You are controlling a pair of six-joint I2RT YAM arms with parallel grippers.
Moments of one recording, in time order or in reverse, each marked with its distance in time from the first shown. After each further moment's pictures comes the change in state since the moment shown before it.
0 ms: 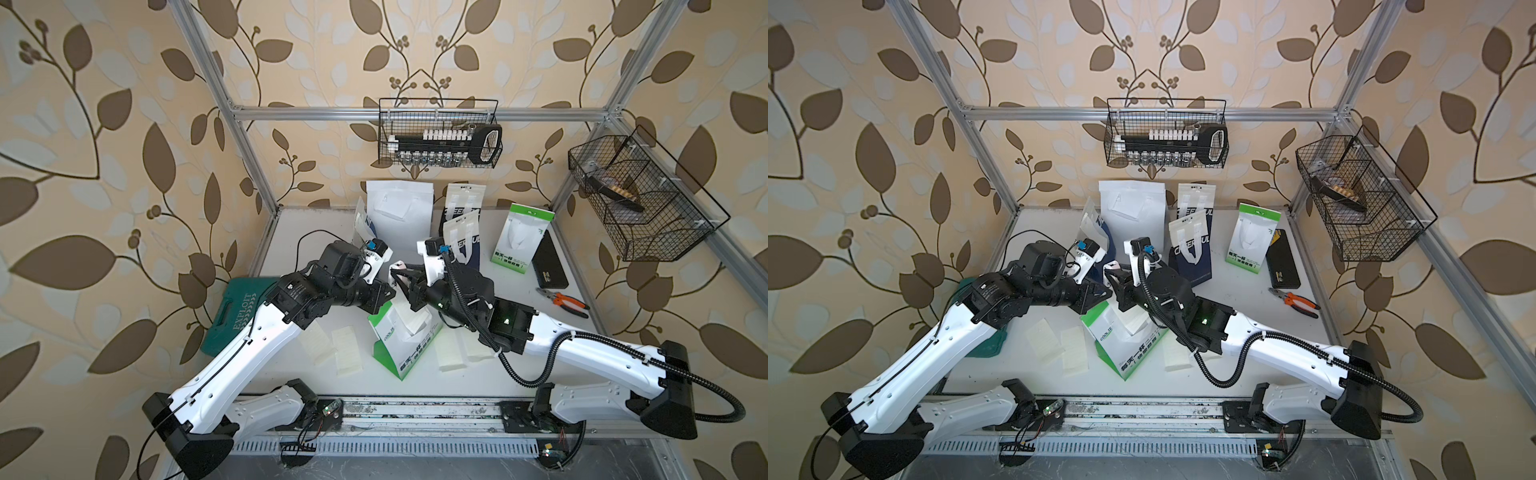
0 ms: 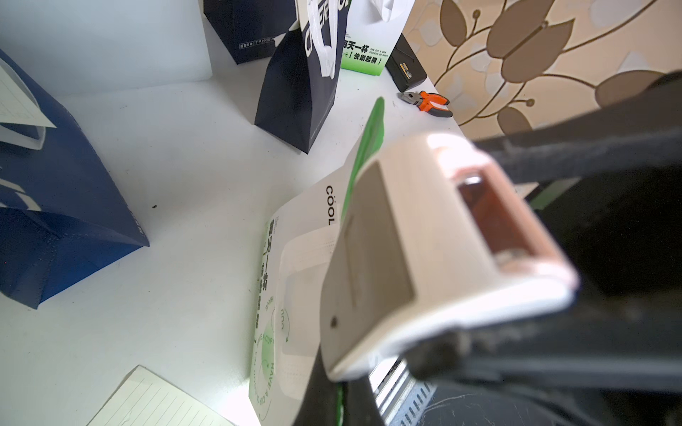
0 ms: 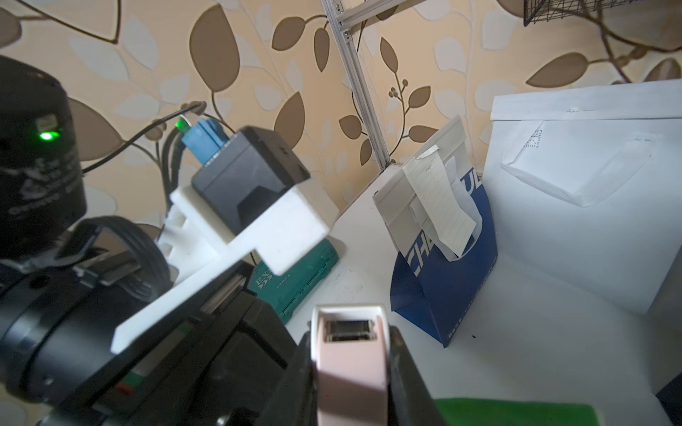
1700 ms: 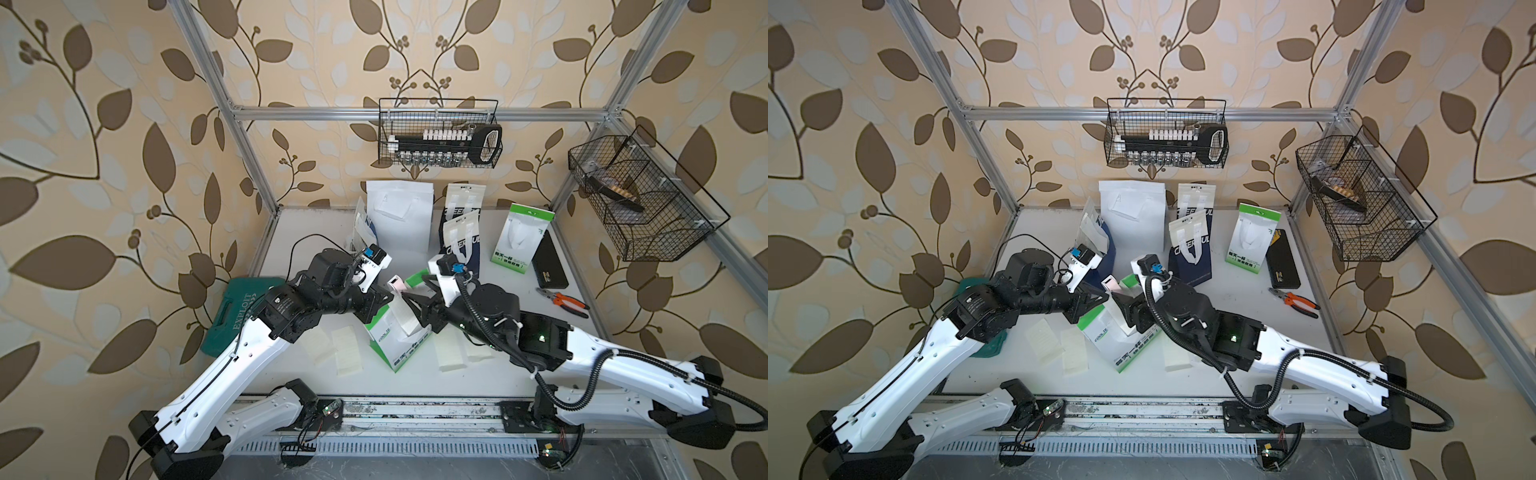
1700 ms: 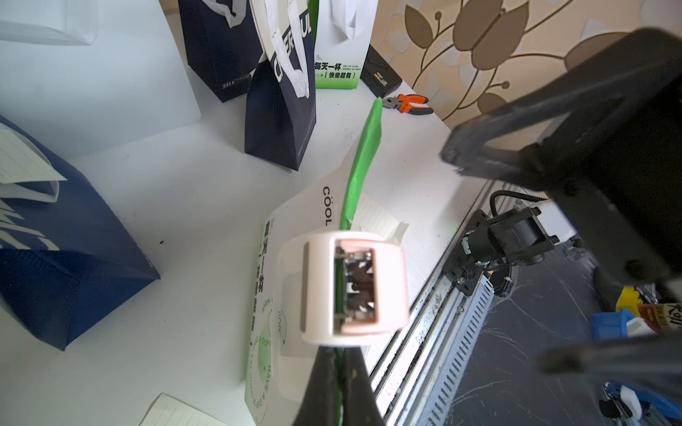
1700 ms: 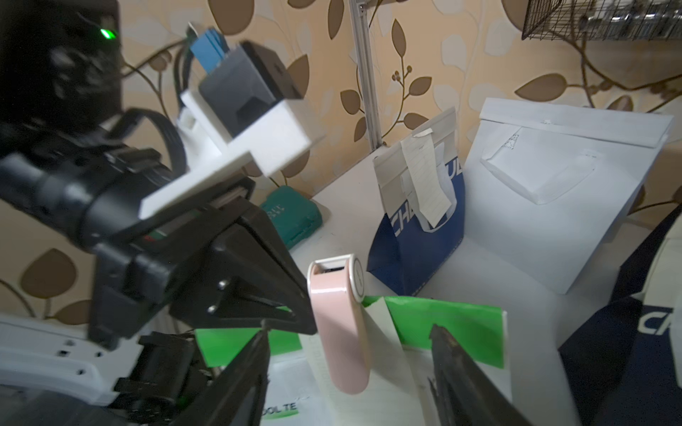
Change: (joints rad) left arm -0.006 -0.109 -0.057 0.041 0.033 0.161; right arm 0.090 -0.230 -0.014 -0.277 0.042 -0.143
